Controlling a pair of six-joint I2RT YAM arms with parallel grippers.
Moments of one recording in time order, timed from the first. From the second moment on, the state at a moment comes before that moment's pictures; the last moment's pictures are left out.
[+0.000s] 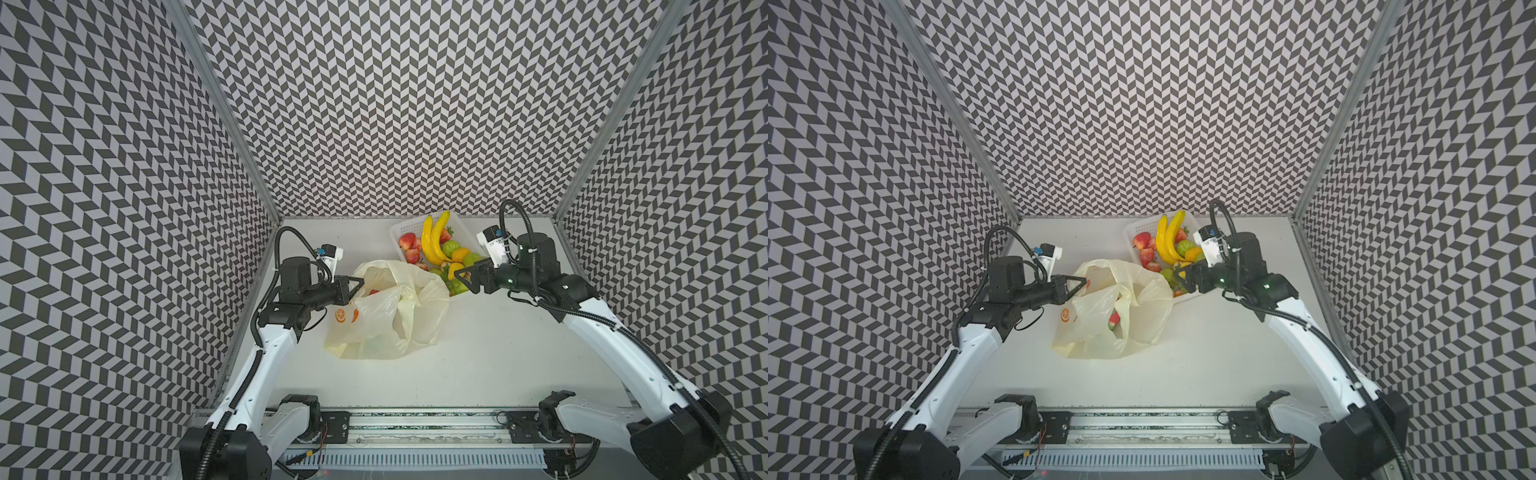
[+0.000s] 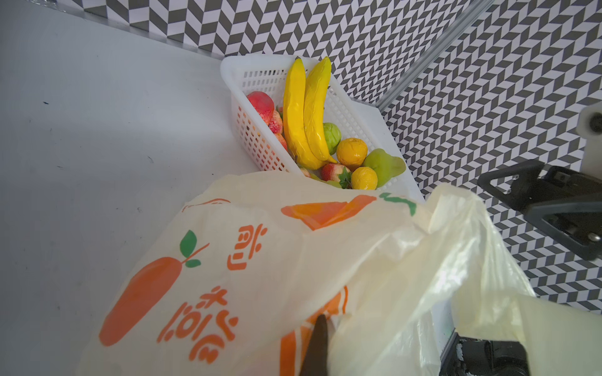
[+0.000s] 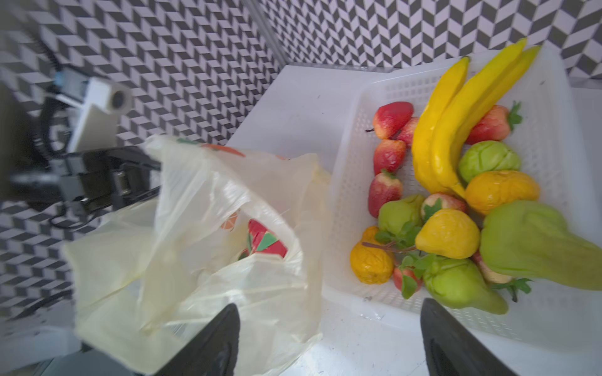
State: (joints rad) left arm -0.05 1.03 0.80 -0.34 0.73 -0.28; right arm 0.39 1.23 1.14 -0.51 -0.39 0.18
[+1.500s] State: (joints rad) left arm 0.01 1.02 0.80 -0.36 0.81 -0.28; right arm 0.37 1.88 1.54 -0.76 0.20 -0.56
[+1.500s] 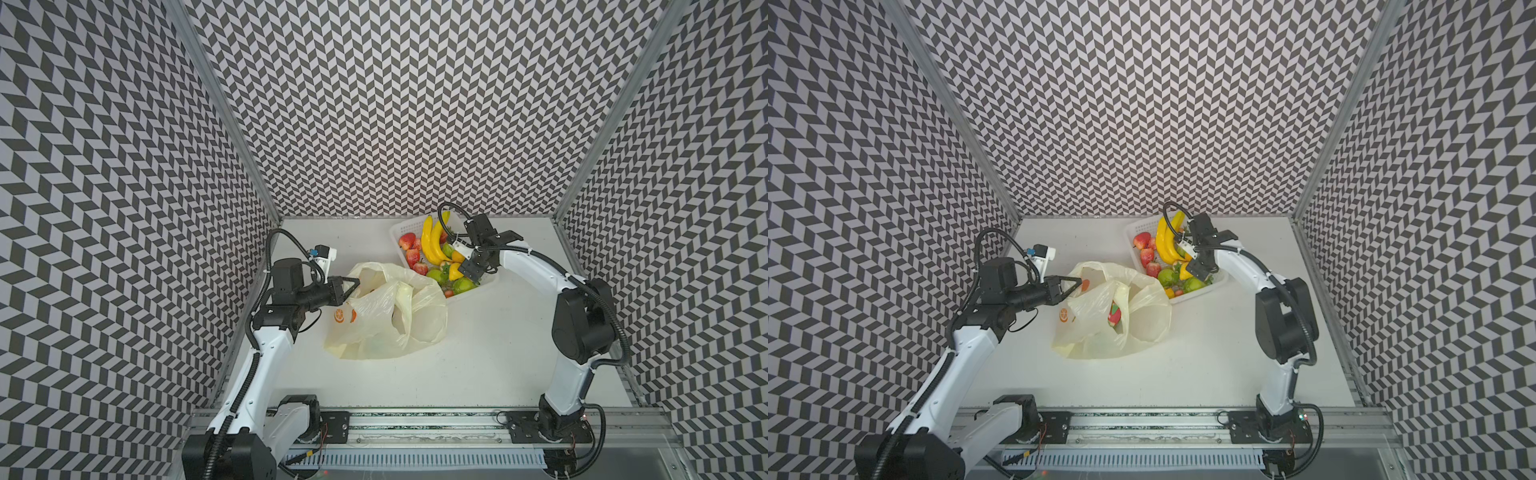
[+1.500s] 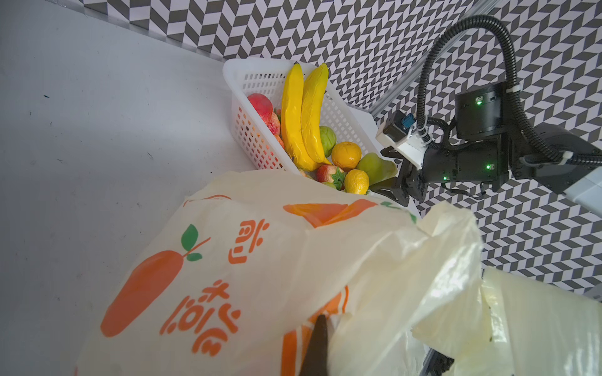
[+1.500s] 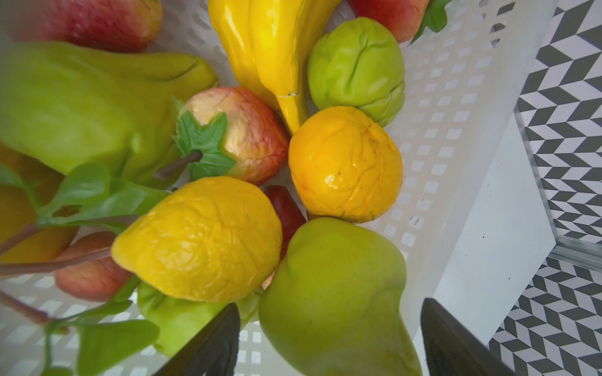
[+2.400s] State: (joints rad) left arm 0.01 1.02 0.80 -0.36 0.81 -0.28; right arm 0.36 1.90 1.54 -0.77 0.17 -0.45
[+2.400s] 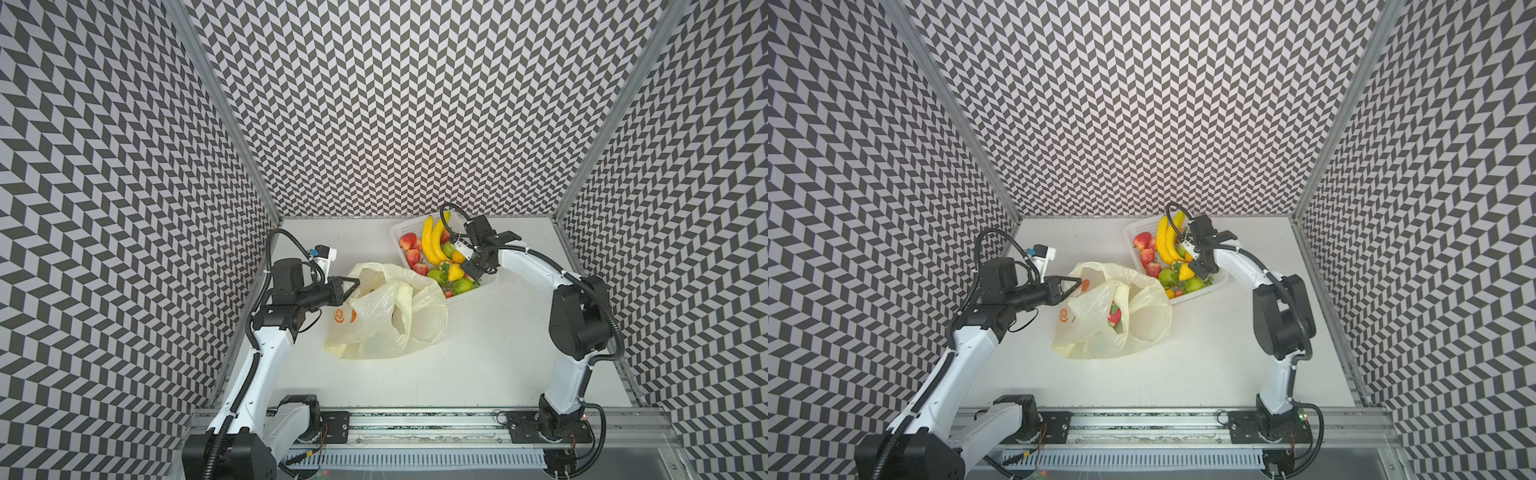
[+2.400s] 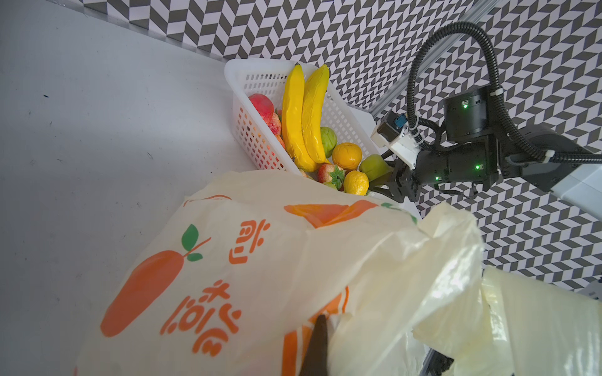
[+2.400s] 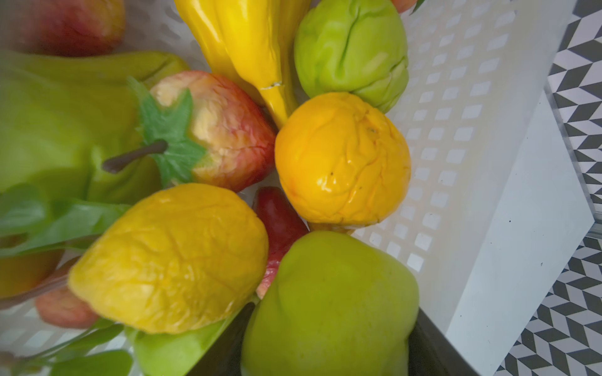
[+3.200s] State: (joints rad) left arm -0.01 1.02 0.78 -0.34 0.83 -0.31; right arm 0.29 1.48 1.17 -0.45 -0.30 -0.04
